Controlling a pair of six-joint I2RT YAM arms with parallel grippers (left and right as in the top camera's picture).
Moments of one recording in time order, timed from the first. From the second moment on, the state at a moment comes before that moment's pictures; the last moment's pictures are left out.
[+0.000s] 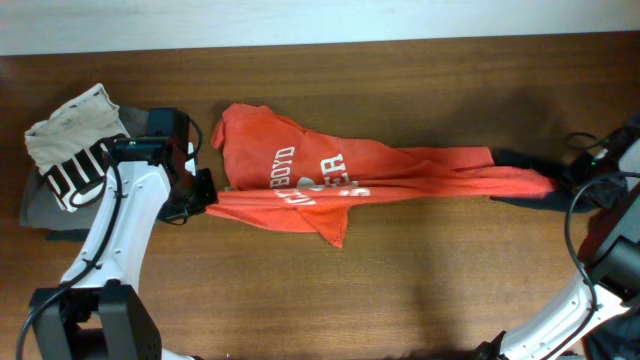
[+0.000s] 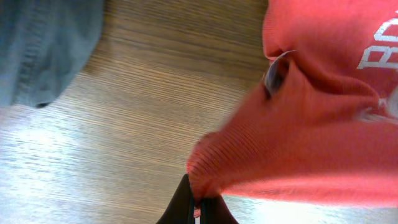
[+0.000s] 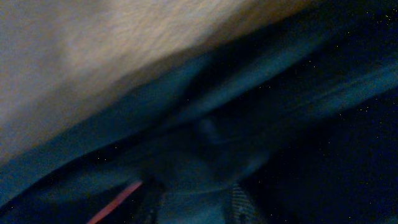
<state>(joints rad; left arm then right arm) -0.01 1.66 1.29 -1.09 -0.01 -0.27 -0.67 2.15 1.56 -0.79 0.00 0.19</state>
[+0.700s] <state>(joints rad) 0.00 1.66 1.29 -1.09 -0.05 -0.27 -0.77 2.19 1.77 -1.03 0.13 0.30</state>
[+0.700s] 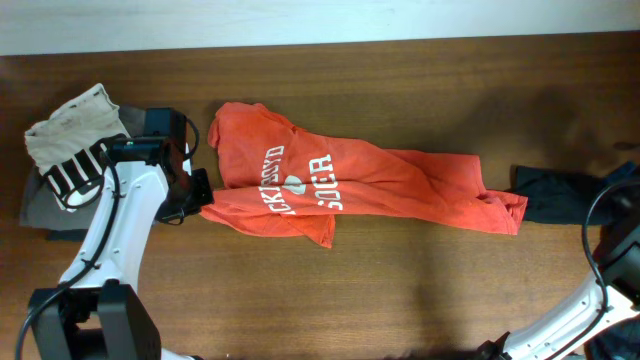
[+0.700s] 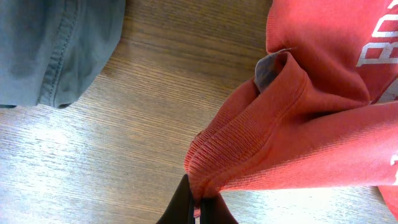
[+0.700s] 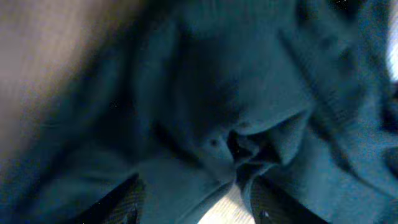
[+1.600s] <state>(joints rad) 0.00 1.66 1.29 -1.03 -0.05 -0.27 -0.23 2.17 1.73 -1.05 -0.18 -0.04</state>
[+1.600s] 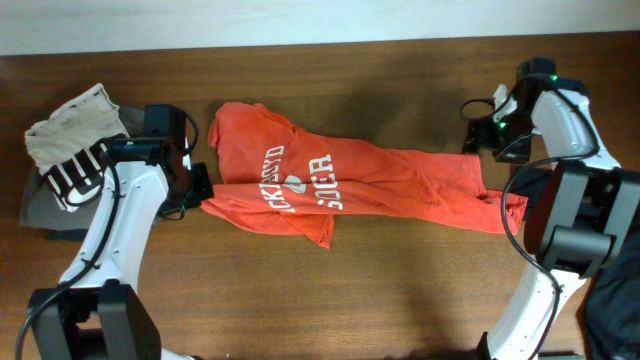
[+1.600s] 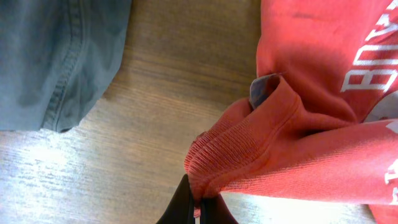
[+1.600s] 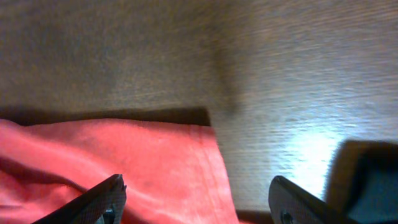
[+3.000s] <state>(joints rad) -0.15 1.67 0.86 -0.43 0.23 -0.41 -0.18 2.16 1.57 -0.92 -0.18 -0.03</state>
